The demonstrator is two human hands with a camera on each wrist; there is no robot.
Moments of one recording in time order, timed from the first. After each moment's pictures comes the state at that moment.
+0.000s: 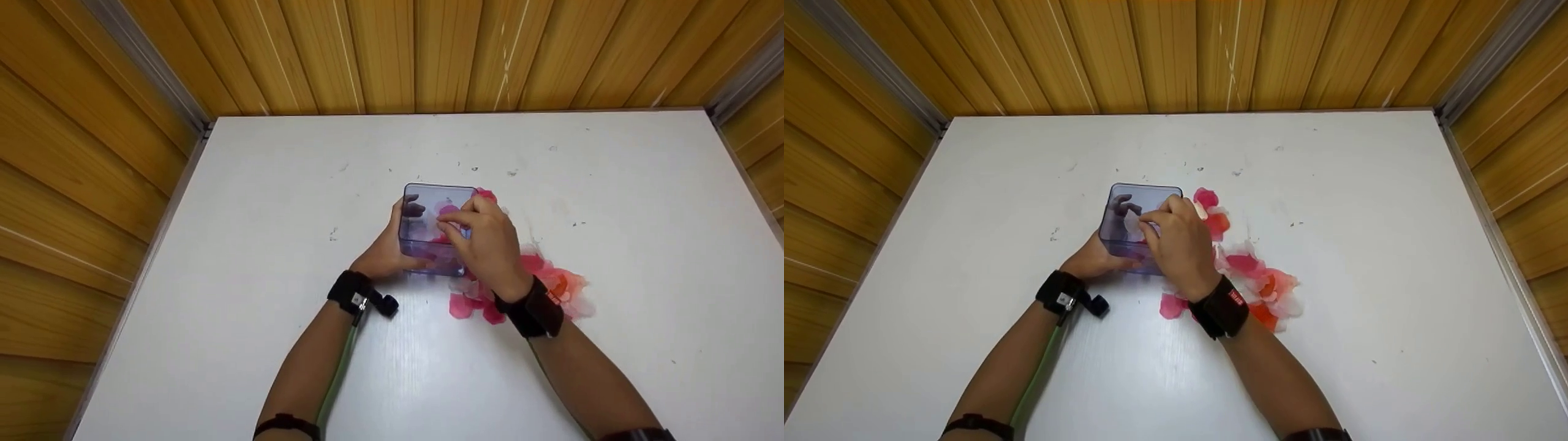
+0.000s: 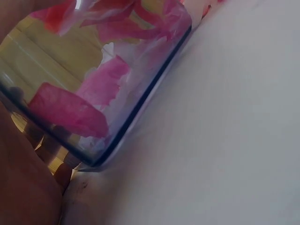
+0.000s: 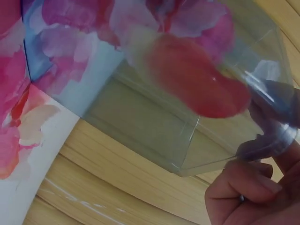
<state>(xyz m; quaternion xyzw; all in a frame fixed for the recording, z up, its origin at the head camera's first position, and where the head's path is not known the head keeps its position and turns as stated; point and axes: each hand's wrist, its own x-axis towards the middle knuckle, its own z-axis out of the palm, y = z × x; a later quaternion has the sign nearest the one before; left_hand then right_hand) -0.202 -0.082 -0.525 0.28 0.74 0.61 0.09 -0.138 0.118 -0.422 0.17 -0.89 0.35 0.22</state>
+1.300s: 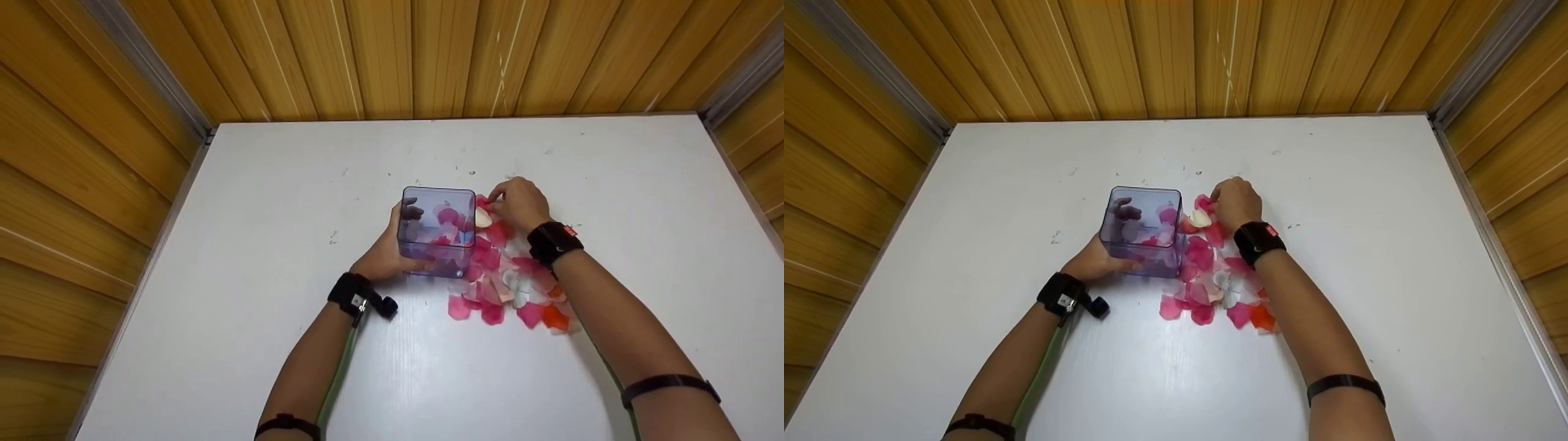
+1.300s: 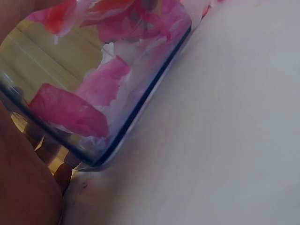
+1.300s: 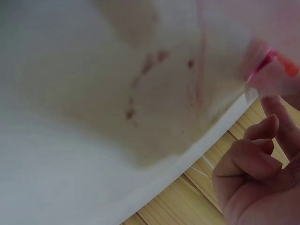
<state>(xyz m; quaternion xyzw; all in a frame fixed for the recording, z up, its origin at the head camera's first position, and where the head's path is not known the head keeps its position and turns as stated) -0.207 -0.086 -0.530 0.28 0.74 0.60 0.10 -0.257 0.209 -0.481 0.04 -0.96 0.28 -0.02</state>
